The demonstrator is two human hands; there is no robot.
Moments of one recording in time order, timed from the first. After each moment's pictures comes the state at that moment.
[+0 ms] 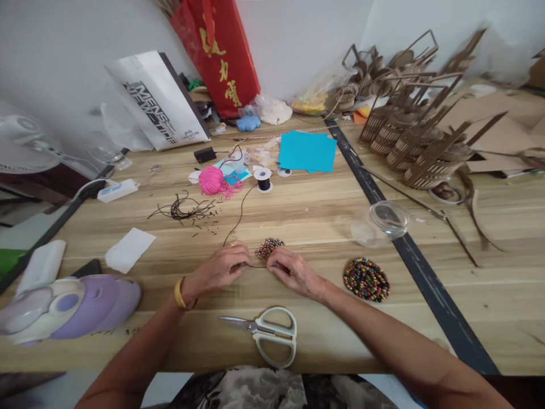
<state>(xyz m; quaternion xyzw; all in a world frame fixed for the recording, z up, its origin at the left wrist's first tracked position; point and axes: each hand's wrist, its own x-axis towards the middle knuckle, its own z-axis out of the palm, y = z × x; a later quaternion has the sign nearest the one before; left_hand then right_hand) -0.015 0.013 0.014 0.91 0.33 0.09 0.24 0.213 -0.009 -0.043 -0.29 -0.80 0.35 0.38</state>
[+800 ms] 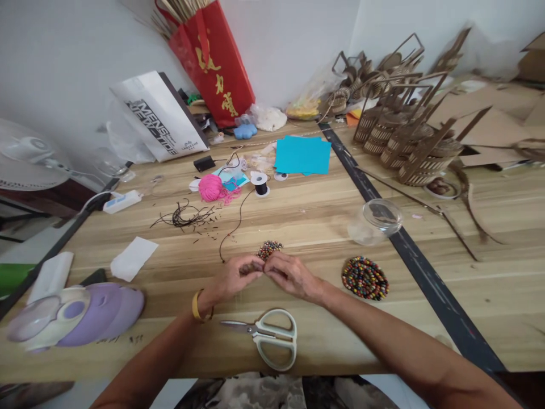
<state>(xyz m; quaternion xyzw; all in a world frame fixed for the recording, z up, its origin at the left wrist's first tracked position) 0.017 -0.005 0.005 0.75 0.45 0.17 0.45 0.213 -0.010 -0.050 -0.26 -0.81 0.32 0.41</state>
